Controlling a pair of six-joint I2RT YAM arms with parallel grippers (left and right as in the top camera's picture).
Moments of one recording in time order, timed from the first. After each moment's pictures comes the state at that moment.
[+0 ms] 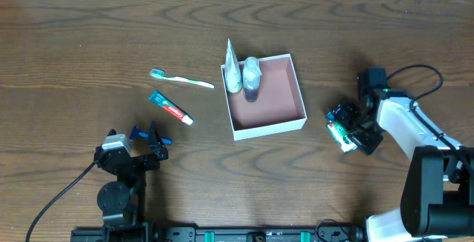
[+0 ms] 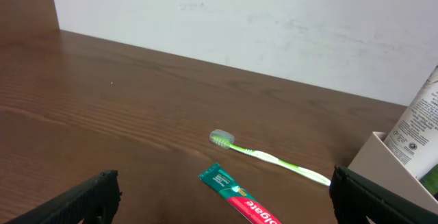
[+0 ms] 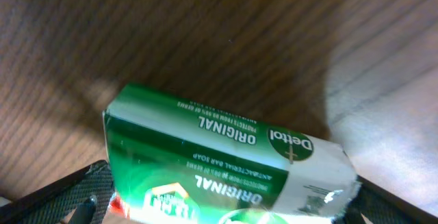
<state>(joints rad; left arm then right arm) 0.11 0.01 0.03 -0.13 0.02 -0.20 -0.01 1.67 0.89 -0.72 -0.06 0.81</state>
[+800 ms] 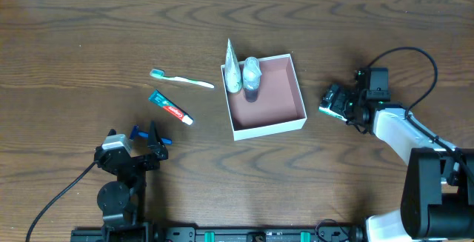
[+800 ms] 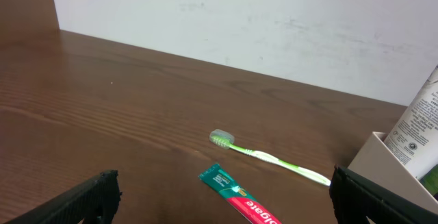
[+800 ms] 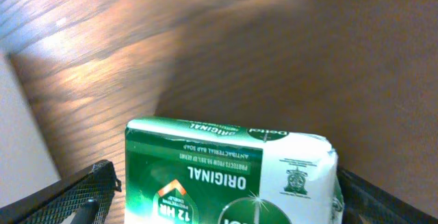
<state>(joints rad) 0.11 0.01 0.03 -0.13 0.02 -0.20 0.00 1.66 0.79 -0.20 -0.15 0.44</state>
